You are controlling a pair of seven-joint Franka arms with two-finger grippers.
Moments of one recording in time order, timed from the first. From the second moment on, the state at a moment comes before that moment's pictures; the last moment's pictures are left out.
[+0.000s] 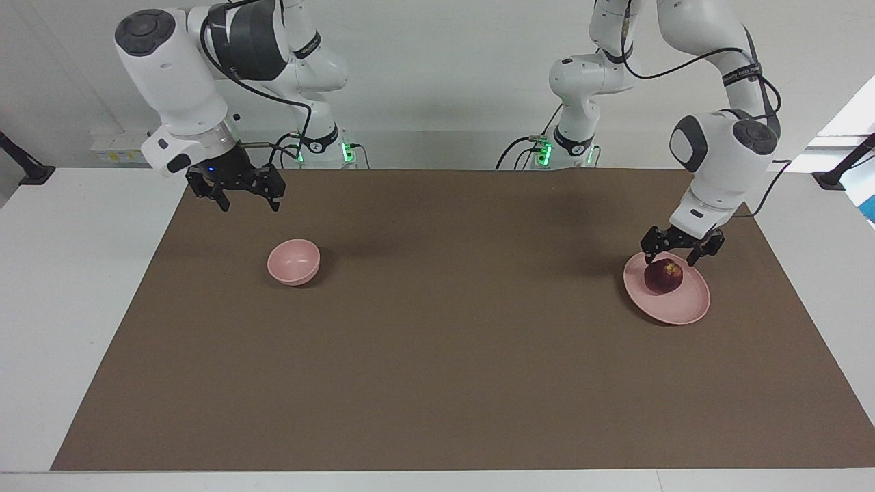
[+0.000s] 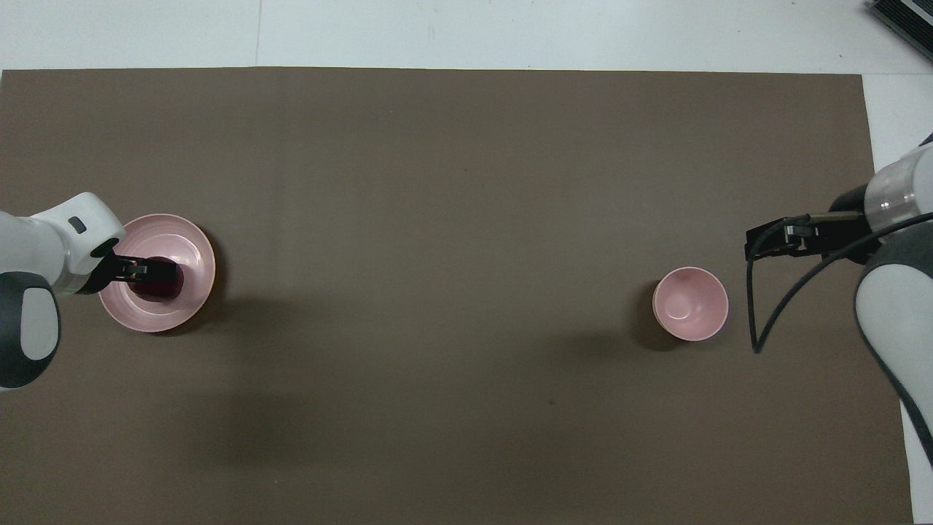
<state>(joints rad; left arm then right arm) 0.10 0.05 -0.04 -2.17 0.01 2.31 0.18 0.00 0.00 0.04 -1.74 0.01 1.70 0.08</state>
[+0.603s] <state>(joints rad) 0.12 0.13 -0.04 -2.18 0.01 2.38 0.18 0.10 0.07 0.04 -1.88 0.05 1.91 0.26</state>
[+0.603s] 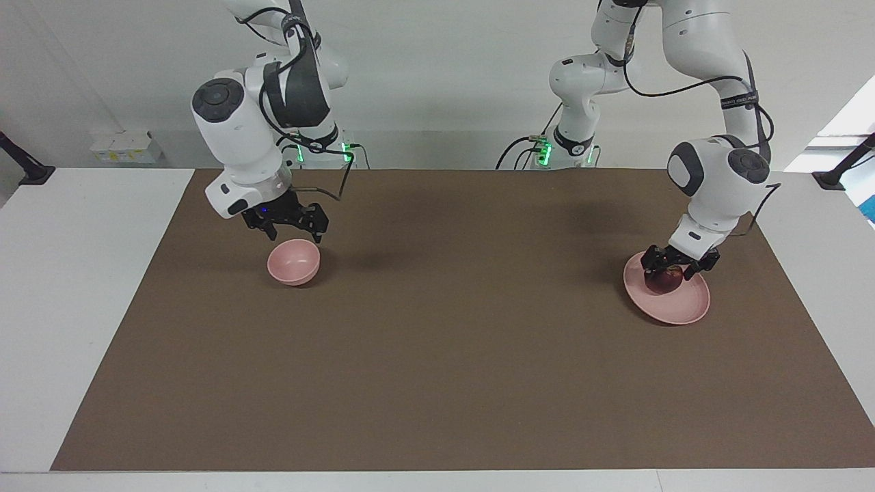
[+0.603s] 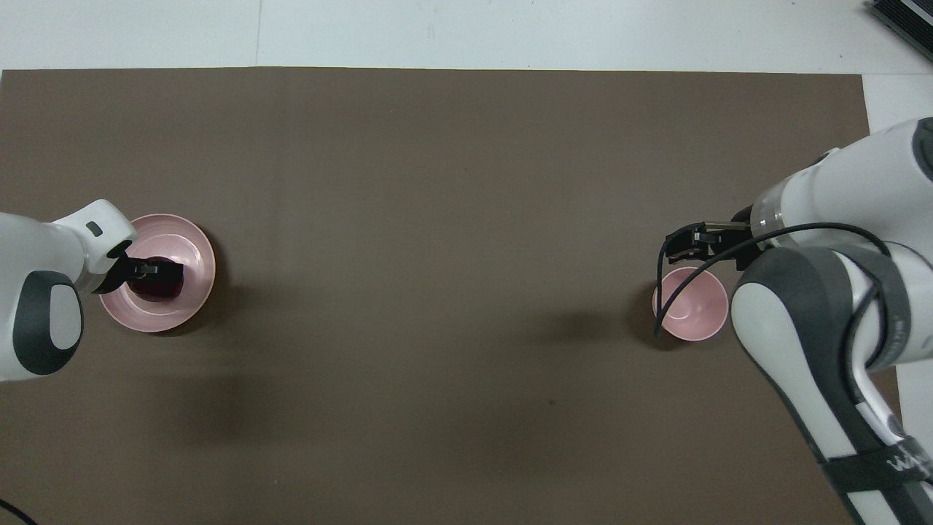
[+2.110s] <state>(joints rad) -0.18 -0.08 -0.08 -2.06 -0.61 2.01 0.03 0.36 0.16 0.05 -1.88 0.67 2.18 1.02</state>
